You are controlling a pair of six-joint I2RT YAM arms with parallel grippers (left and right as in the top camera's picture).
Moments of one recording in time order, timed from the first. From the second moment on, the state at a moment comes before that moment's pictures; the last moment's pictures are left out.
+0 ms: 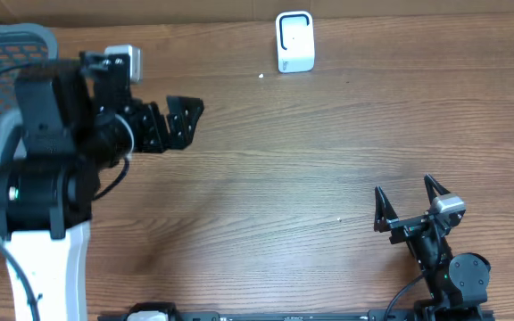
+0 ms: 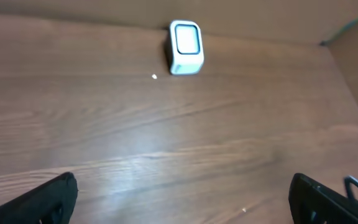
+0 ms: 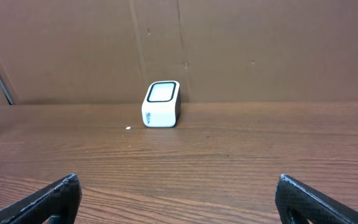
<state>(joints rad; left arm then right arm) 0.00 1.27 1.69 -1.15 0.40 -0.15 0.11 0.01 0.02 -0.02 -0.16 0.12</state>
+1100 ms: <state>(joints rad) 0.59 1.51 2.20 -1.52 -0.07 -0.44 0.11 0.01 0.02 -0.02 -0.16 0.12</state>
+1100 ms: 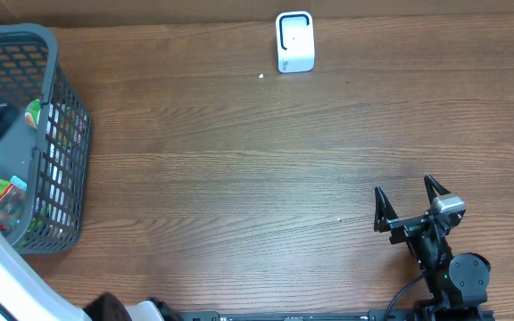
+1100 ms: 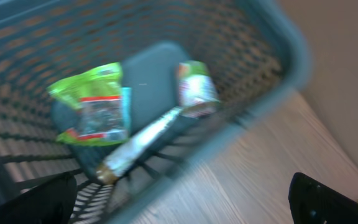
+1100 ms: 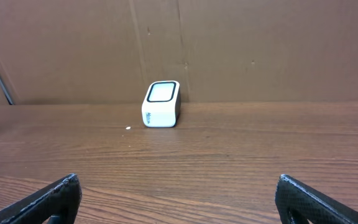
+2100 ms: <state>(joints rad) 0.76 2.00 2.20 -1.57 -0.11 -0.42 0.11 0.01 0.02 -0.02 -0.16 0.12</state>
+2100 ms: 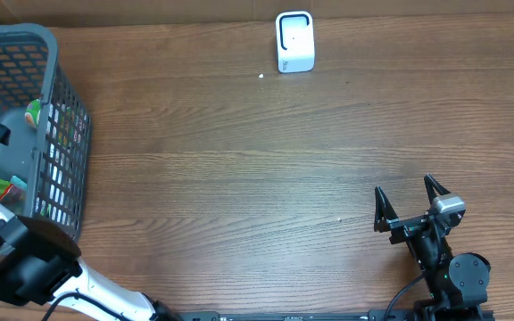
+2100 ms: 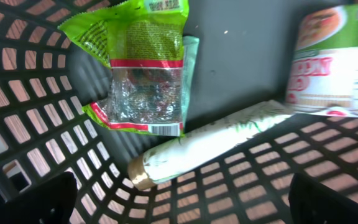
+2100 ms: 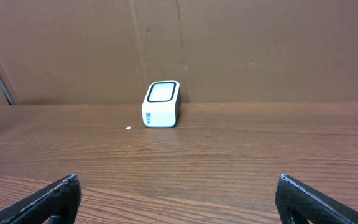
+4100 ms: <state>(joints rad) 0.77 2.18 1.91 -1.34 -0.23 -0.34 0.11 0.01 0.02 -0.02 -0.16 0.12</state>
